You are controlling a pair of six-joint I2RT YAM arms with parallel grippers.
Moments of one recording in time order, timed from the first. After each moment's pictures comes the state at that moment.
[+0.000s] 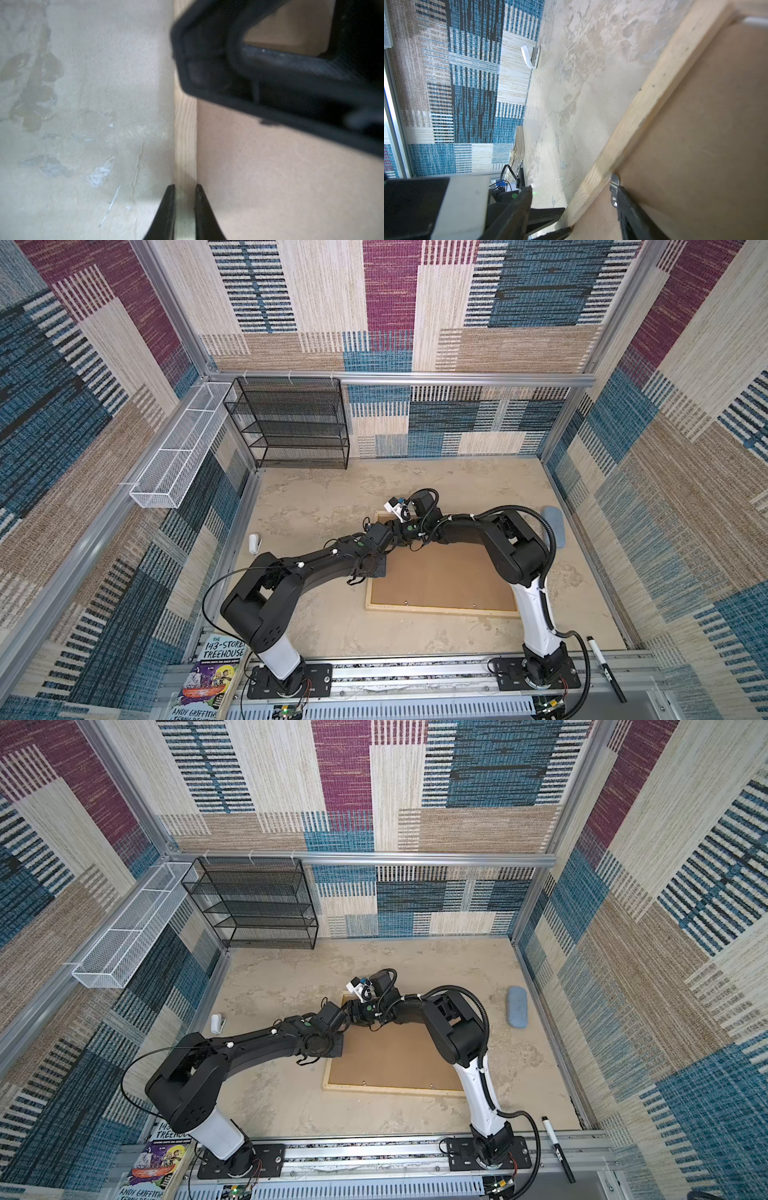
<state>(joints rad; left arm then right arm) -0.69 1.67 0.96 -0.52 -0.19 -0.58 0.57 2.21 1.36 0.13 -0.91 0.63</state>
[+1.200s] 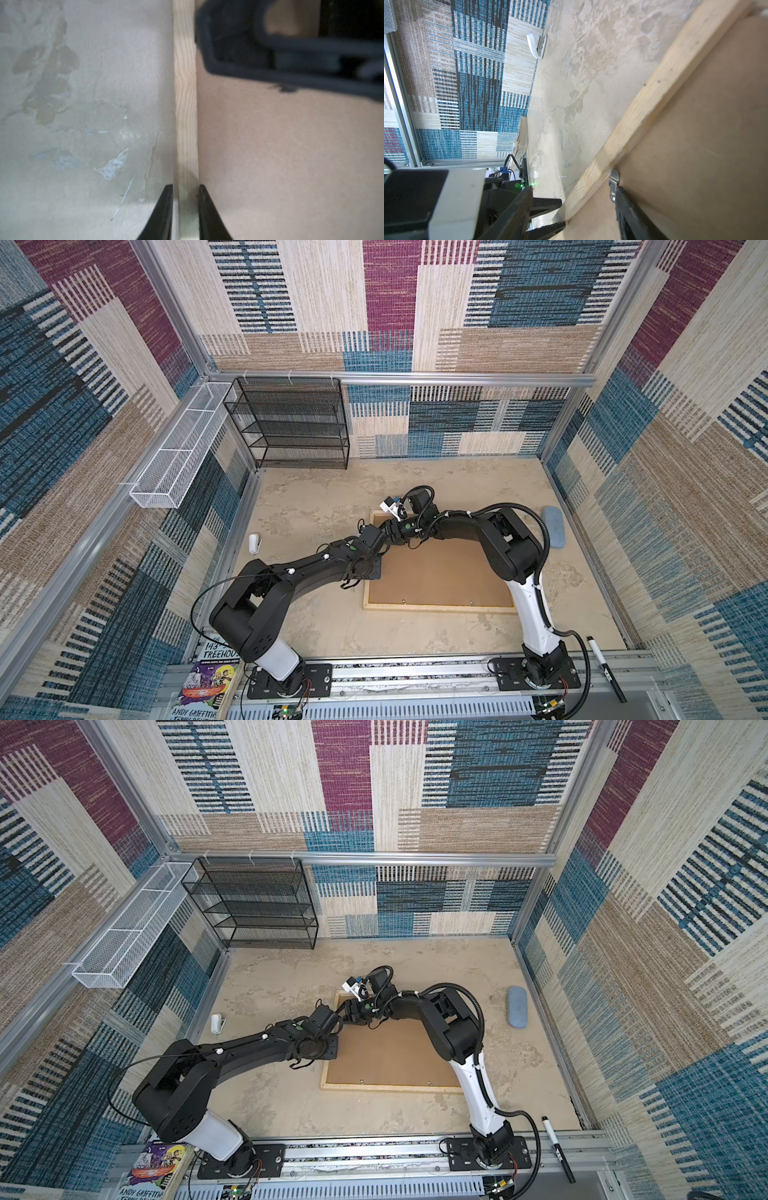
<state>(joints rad) -0.66 1.60 0.88 -0.48 -0.17 -0.56 0.56 2.26 1.43 0.07 -0.96 0.57</state>
